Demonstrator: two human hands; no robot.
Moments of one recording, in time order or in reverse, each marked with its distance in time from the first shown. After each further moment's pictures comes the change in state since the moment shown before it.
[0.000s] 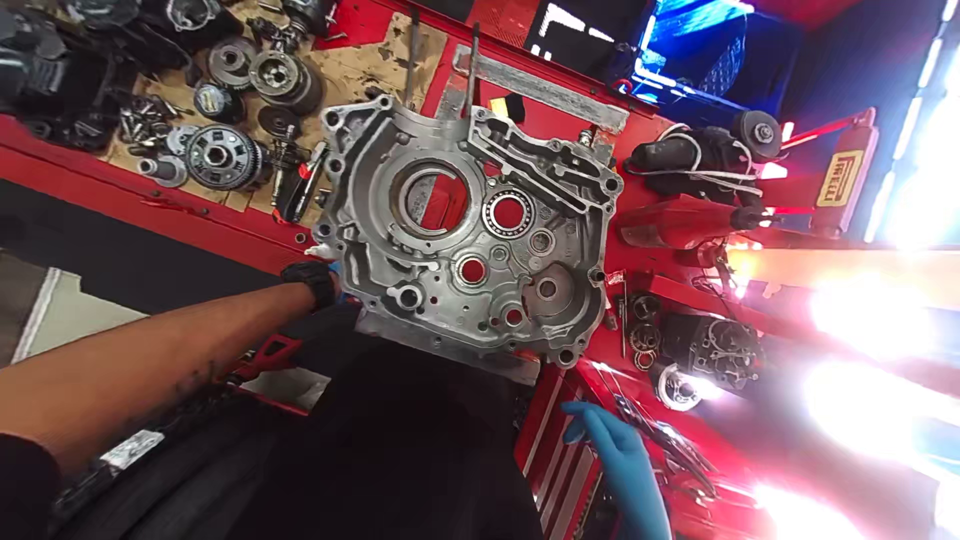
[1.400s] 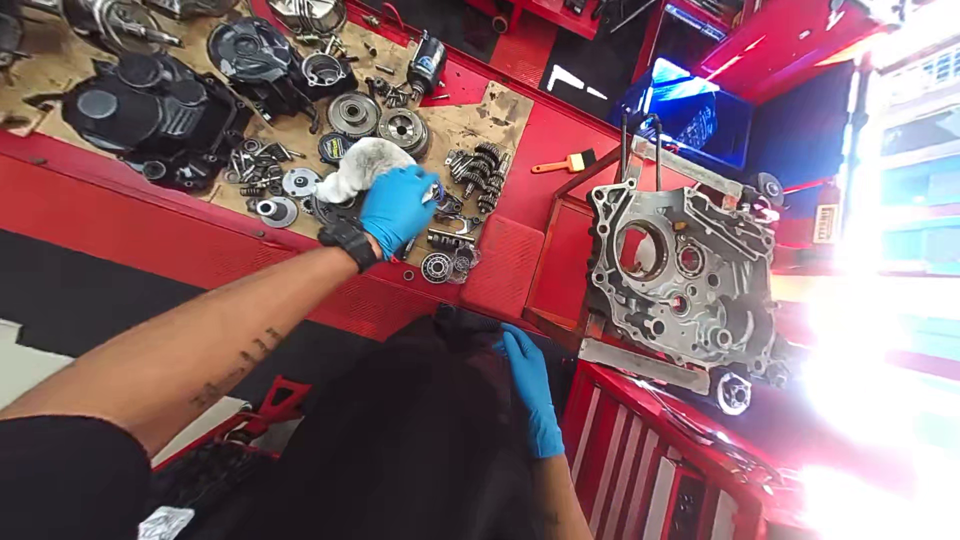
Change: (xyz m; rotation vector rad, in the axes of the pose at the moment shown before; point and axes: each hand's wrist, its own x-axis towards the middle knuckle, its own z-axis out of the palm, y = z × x) left_hand 0.050 -0.188 -0.114 -0.258 0.916 0.391; right_hand 0.136 -0.042 0.351 0.004 0.117 0.102
